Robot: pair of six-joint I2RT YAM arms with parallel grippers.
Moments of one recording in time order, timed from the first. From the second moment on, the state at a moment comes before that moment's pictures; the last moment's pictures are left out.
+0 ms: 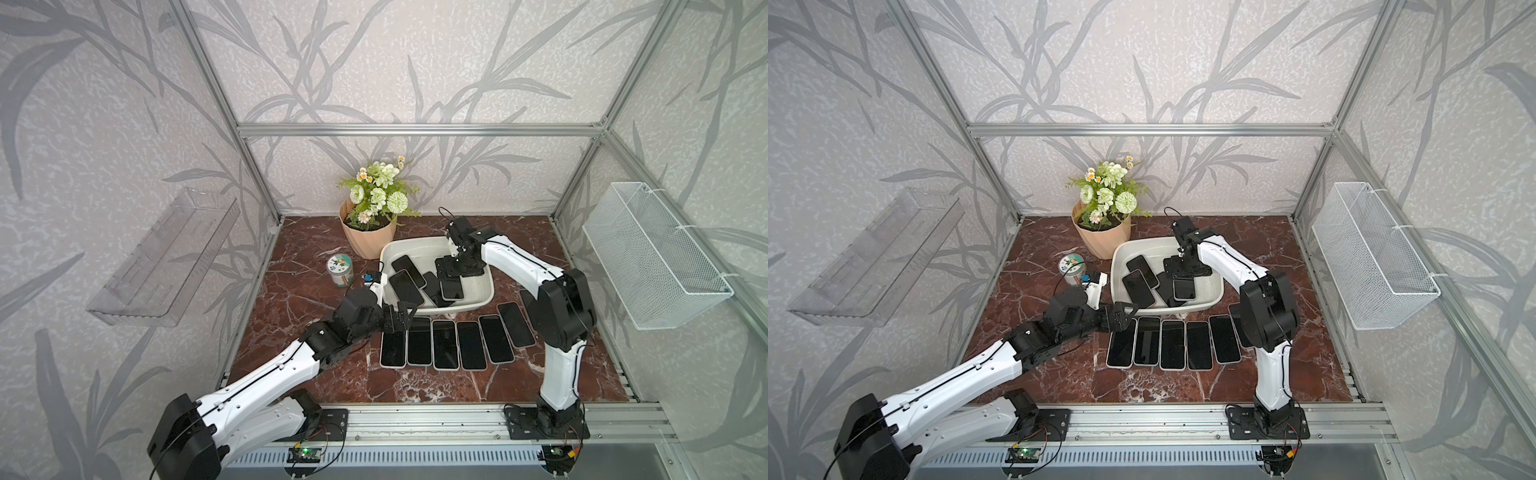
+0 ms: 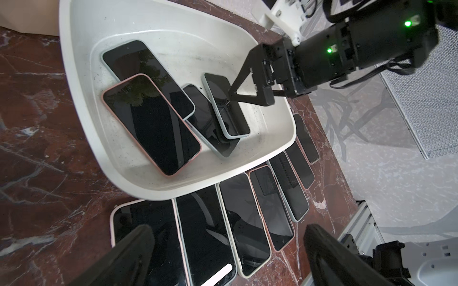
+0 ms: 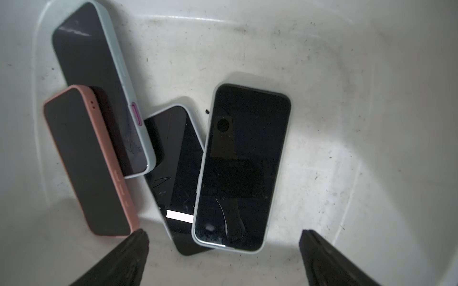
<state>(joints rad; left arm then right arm) -0.74 0.98 0.64 -0.20 0.03 -0.65 0.46 2.03 1.68 -0.94 -0.02 0.30</state>
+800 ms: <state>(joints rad) -0.74 0.90 0.60 -0.25 0.01 -0.62 0.41 2.26 1.90 -1.00 0.01 0.32</state>
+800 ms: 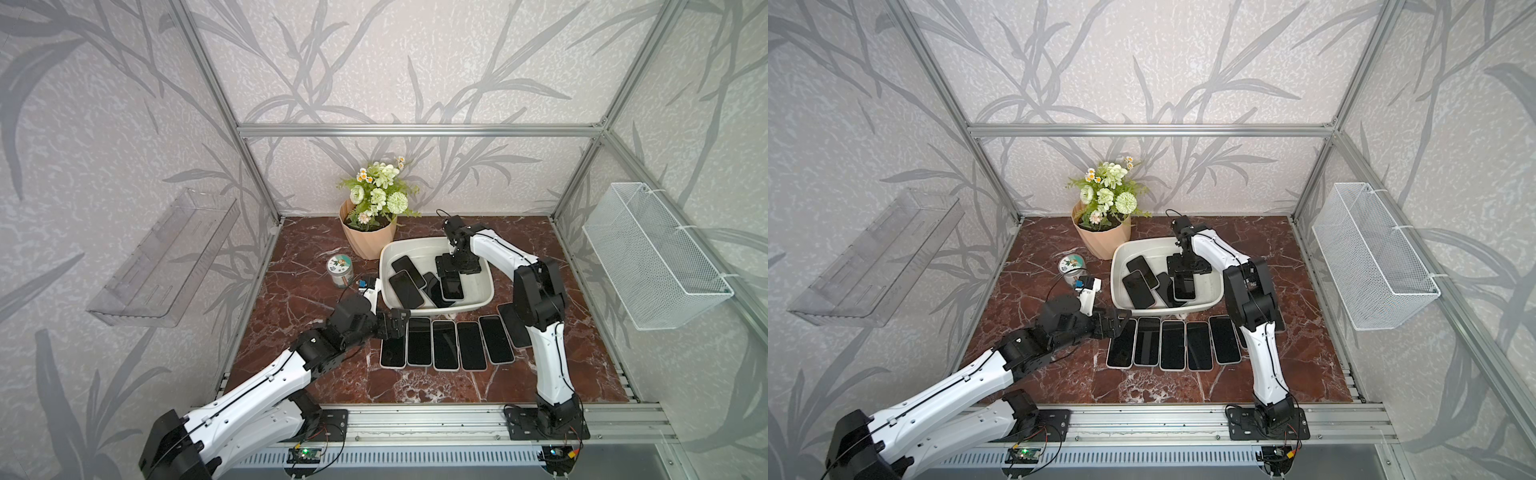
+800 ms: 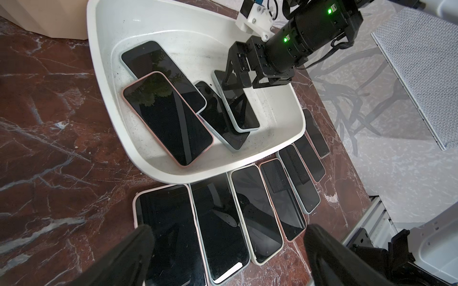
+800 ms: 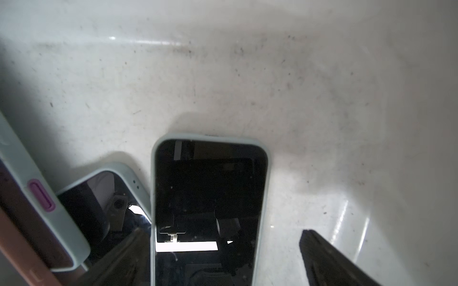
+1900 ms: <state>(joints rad) -0.73 0.89 0.60 -0.29 0.01 -0.62 0.41 2.40 2.04 -1.07 0.00 0.32</state>
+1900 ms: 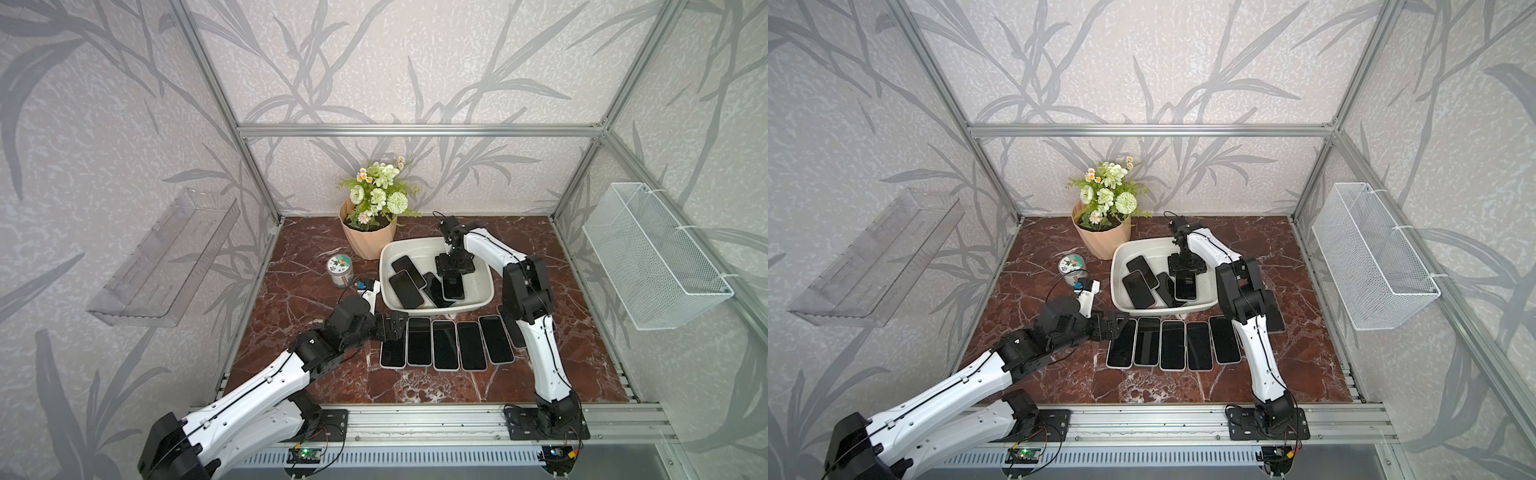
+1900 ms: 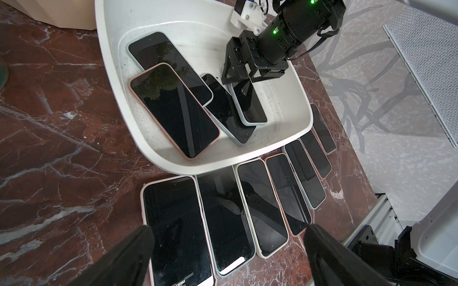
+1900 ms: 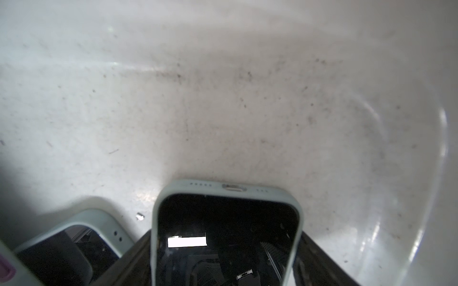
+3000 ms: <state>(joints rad) -0.82 1.05 0.64 -0.16 0.01 -0.62 0.41 1.76 1.47 -0.60 -0.19 0.52</state>
